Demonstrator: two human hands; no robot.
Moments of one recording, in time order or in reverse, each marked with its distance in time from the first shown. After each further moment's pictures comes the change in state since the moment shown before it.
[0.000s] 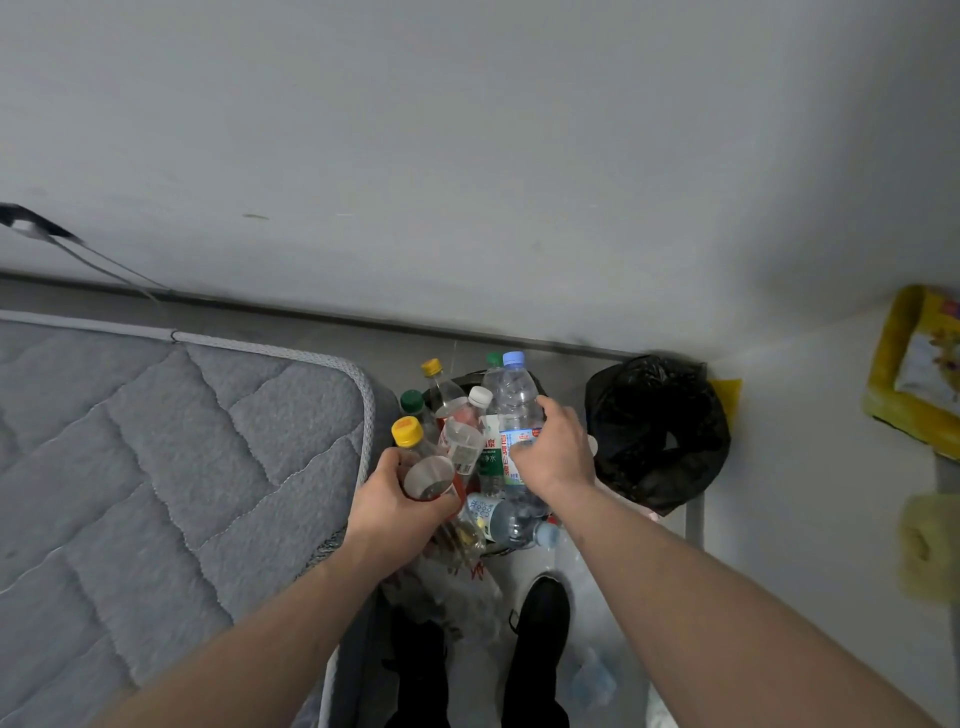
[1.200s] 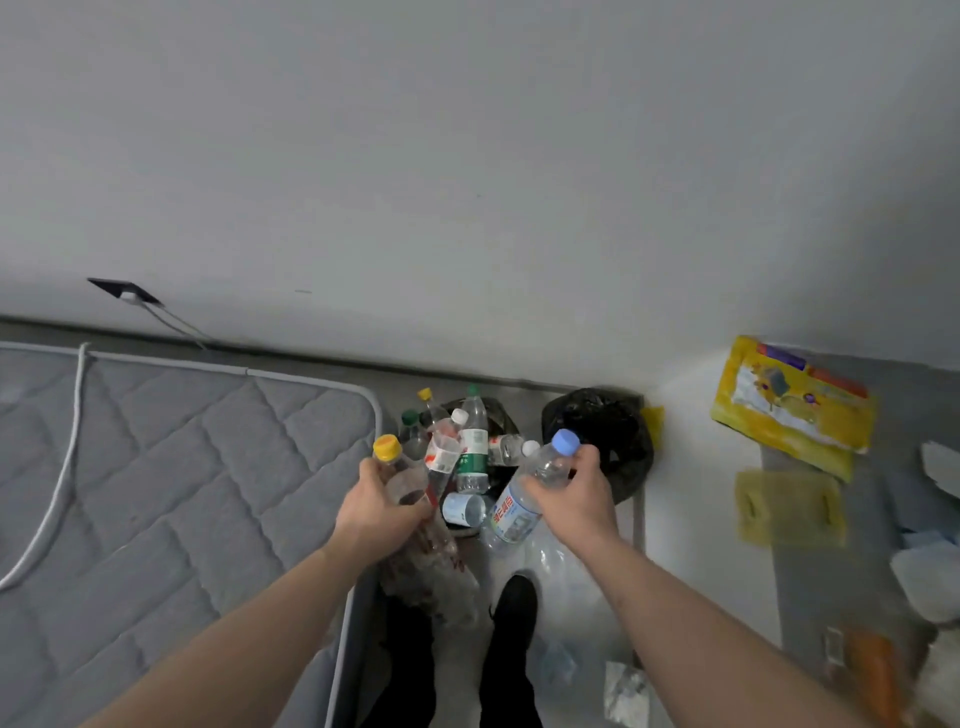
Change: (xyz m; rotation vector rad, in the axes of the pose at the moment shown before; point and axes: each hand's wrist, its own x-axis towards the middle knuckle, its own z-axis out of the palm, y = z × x) left_hand -0.121 0.063 -0.057 0.203 0.012 -0.020; right_hand -0.171 0.011 -0.152 0.348 0.058 0.051
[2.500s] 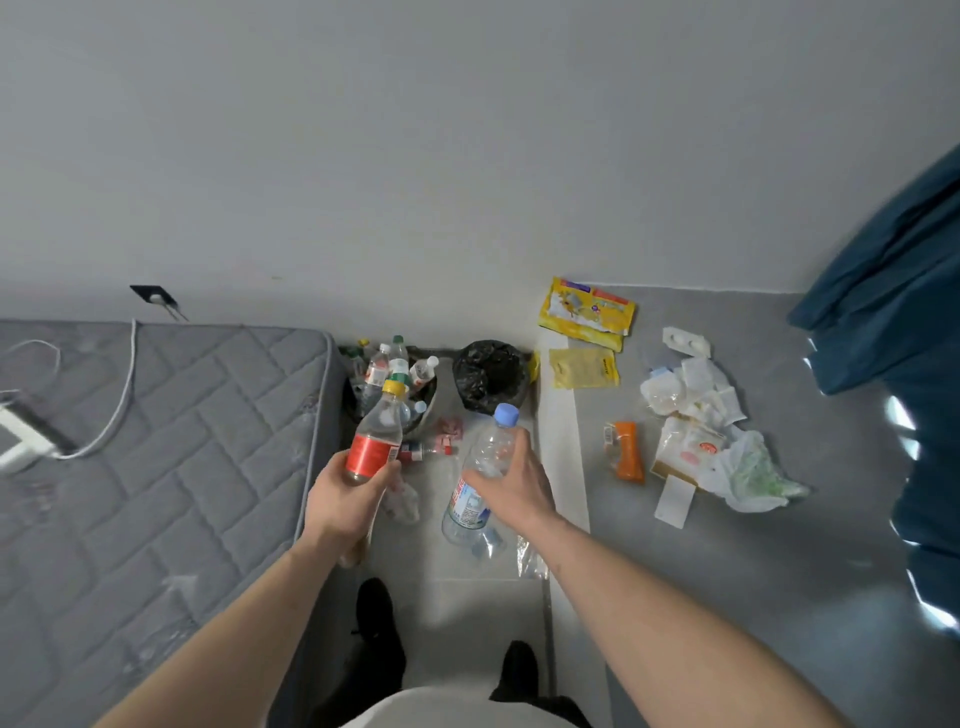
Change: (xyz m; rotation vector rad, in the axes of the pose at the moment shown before) left_hand -0.466 -0.029 0.065 -0.319 0.195 0.147; right_hand -0.395 0.145 -0.194 0.018 -0.036 -0.155
